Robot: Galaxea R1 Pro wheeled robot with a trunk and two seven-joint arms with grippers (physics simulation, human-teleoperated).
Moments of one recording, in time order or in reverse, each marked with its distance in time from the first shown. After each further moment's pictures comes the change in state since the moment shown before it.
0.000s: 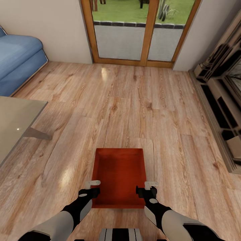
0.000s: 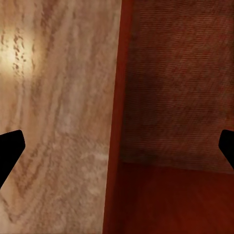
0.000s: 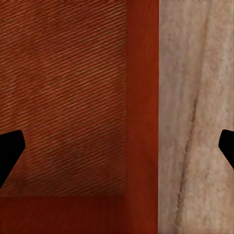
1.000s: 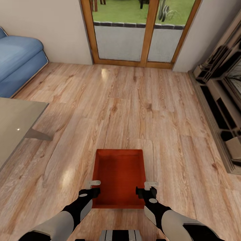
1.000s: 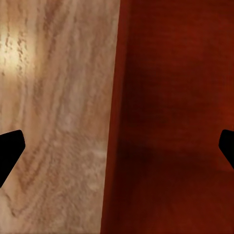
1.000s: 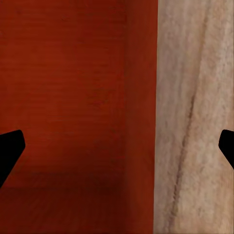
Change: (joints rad) left arm 0.000 -0.003 0.004 0.002 0.002 -0.001 -0.002; right arm 0.000 0.002 0.000 -0.003 0.005 0.030 0.000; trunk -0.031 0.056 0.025
